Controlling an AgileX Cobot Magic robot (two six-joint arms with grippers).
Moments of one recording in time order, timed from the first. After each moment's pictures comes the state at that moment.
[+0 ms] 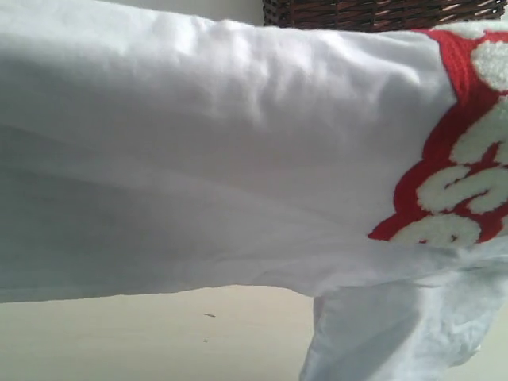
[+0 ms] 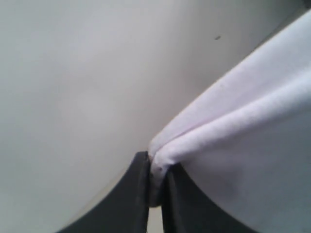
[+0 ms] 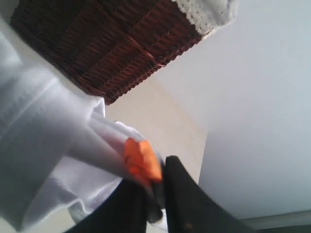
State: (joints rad) left arm 0.06 0.49 -1.11 -0.06 1.00 0.86; right arm 0.09 0.59 -1.02 -0.14 1.02 -0.71
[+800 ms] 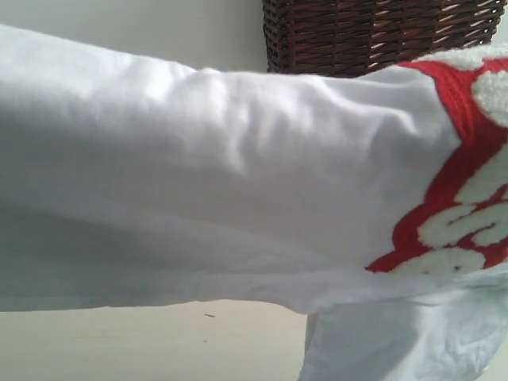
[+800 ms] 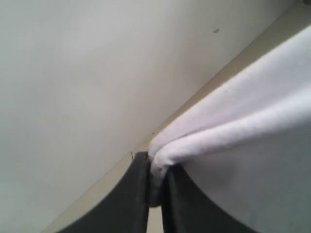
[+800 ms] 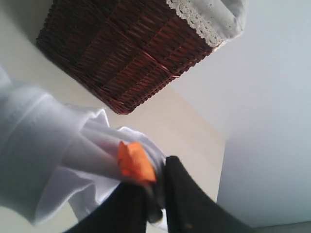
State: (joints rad) left arm 0.06 0.48 -1.16 -0.04 1.09 0.83; right arm 0.09 0.60 -1.09 -0.05 1.12 -0.71
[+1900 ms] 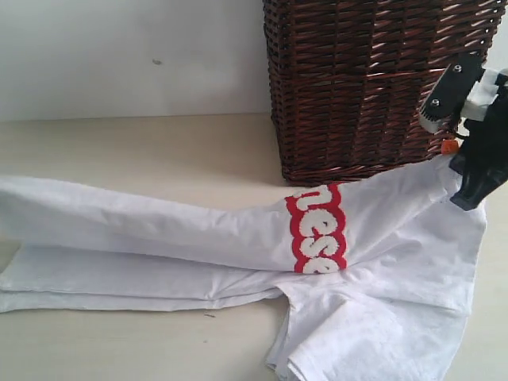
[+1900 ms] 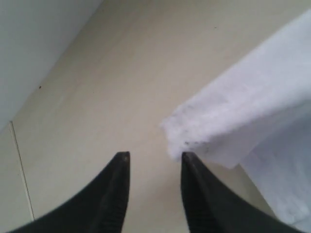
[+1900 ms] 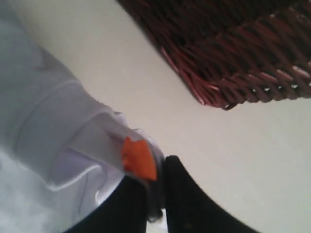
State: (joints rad) left arm 0.05 1.37 -0.72 -0.06 0.20 0.92; right arm 0.09 1.55 -0.94 -0.08 0.46 -0.75
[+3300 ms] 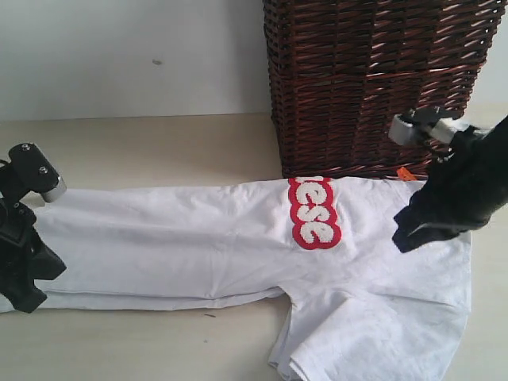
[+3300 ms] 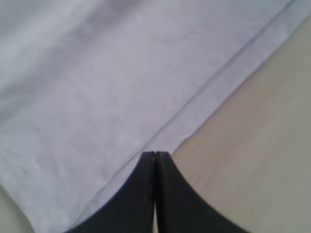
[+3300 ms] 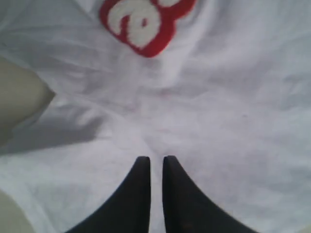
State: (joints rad) left arm -0.15 1.52 -0.71 -0.46 0.55 1.10; right arm 0.11 1.63 -0.92 0.53 0.87 -0.76
